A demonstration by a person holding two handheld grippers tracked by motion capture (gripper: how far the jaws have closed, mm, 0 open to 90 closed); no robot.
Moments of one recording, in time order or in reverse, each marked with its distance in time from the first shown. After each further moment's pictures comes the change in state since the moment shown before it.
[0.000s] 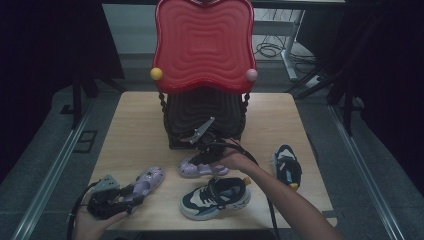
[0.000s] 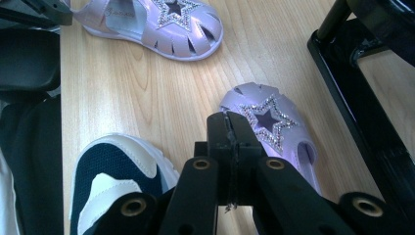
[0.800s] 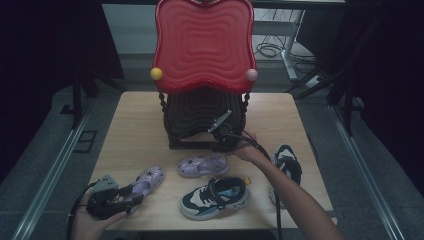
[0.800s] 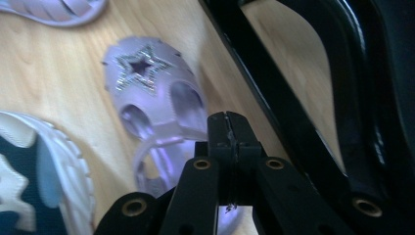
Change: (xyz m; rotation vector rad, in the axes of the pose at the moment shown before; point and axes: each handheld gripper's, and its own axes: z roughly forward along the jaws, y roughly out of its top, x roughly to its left) left arm 0.000 -0.001 -0.003 -0.008 0.006 -0.004; right arm -0.048 -0.035 -0.016 0.057 -0.216 0.111
